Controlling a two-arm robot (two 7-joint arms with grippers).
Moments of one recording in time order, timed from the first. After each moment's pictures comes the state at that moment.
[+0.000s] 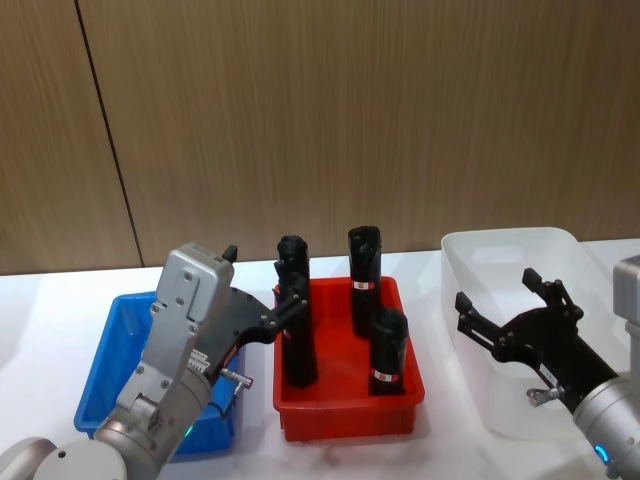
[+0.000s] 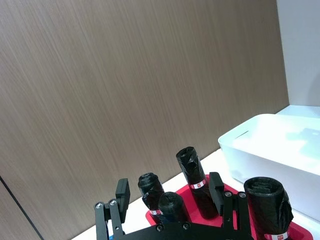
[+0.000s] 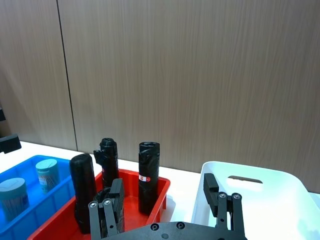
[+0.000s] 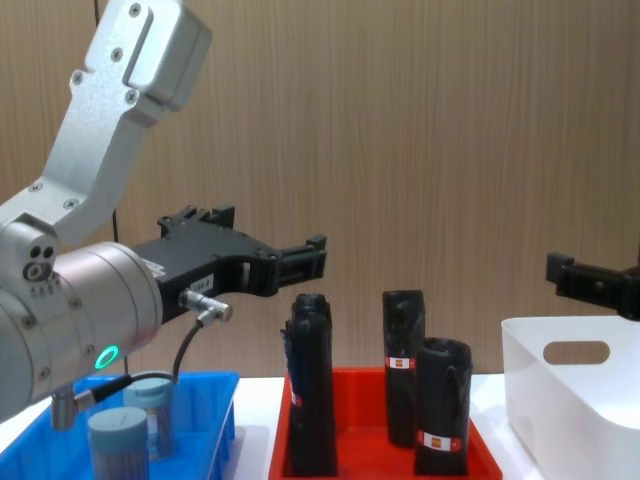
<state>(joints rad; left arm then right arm) -0.24 0.38 0.45 -1.63 -0.20 0.01 -0.01 -0.01 0.34 -0.23 -1.77 0.29 0.03 0.07</state>
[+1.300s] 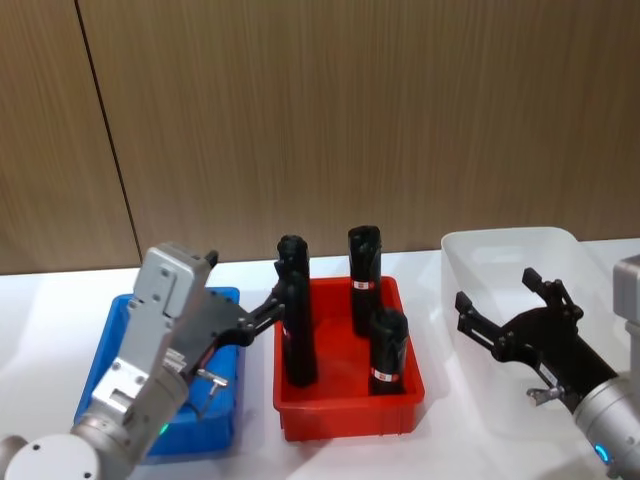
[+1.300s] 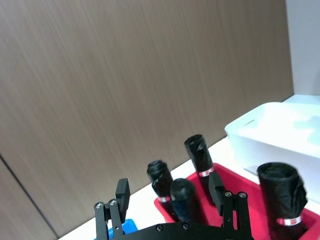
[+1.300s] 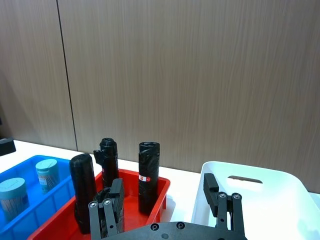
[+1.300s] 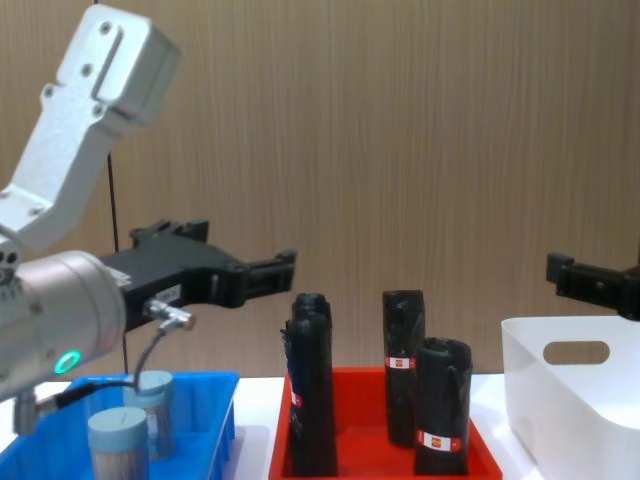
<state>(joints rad) -0.24 0.41 0.42 -1.61 -0.22 0.03 -0.05 -0.01 0.34 -0.23 -1.77 0.29 0.03 0.07</state>
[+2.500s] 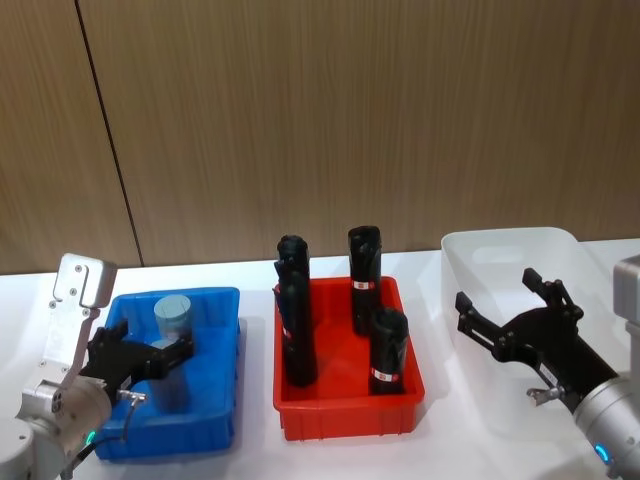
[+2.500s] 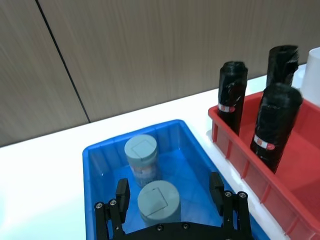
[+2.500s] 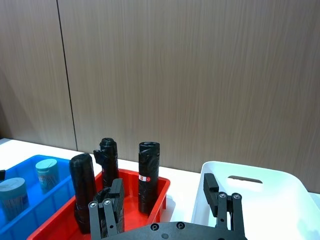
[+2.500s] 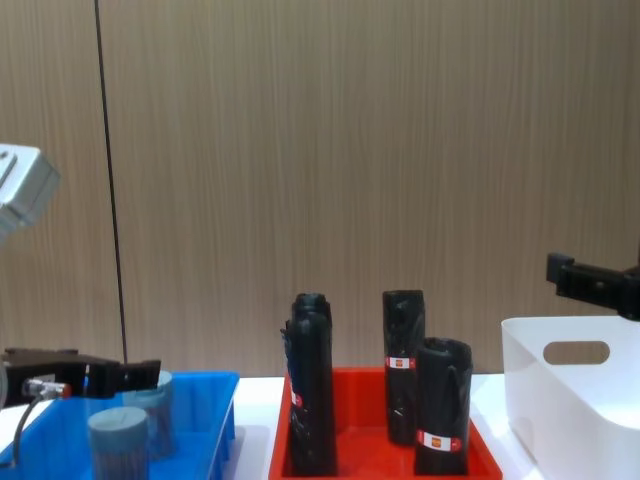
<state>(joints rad) -0.28 0.45 0.32 -1.44 -0.45 0.30 -0.01 -0.01 0.34 -0.23 -1.77 0.29 0.03 0.07</state>
